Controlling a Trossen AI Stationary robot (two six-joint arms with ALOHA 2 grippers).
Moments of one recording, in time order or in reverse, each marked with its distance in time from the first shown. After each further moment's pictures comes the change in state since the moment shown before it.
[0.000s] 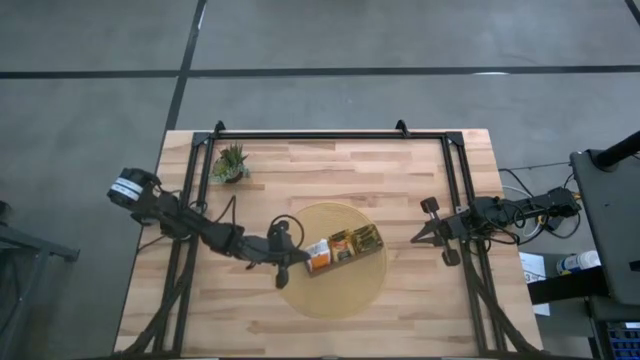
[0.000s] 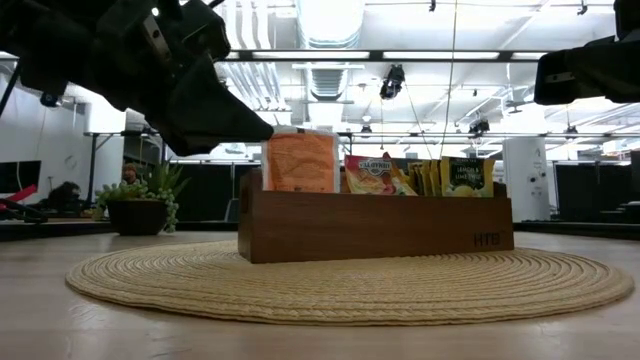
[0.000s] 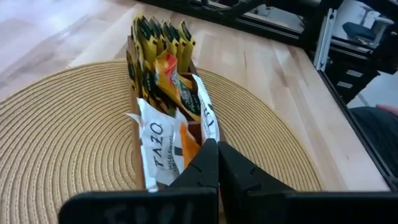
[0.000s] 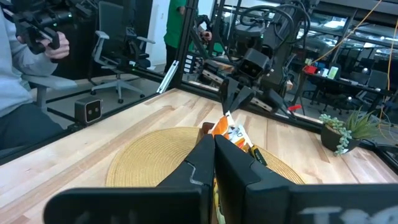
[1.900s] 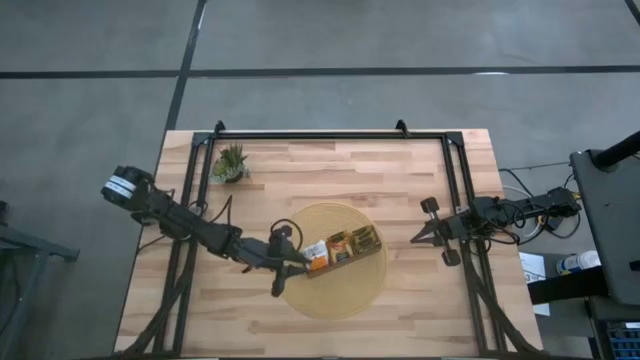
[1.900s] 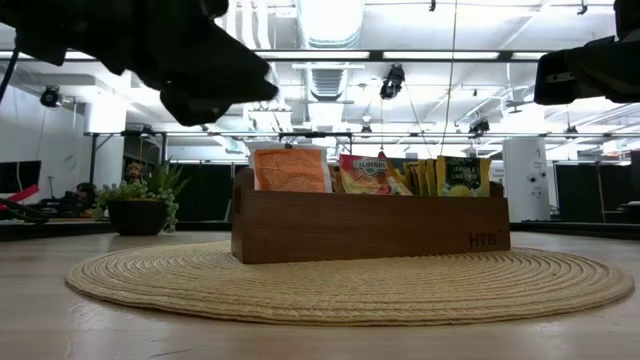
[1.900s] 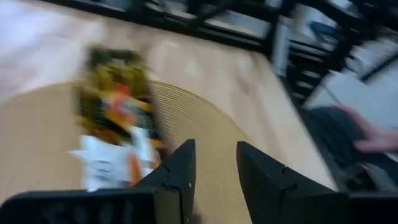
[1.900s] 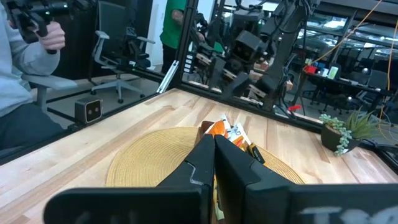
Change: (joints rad) left arm -0.044 -0.059 0.068 -0.083 0.050 0.031; right arm 0.000 0.000 0.000 0.000 0.000 0.000
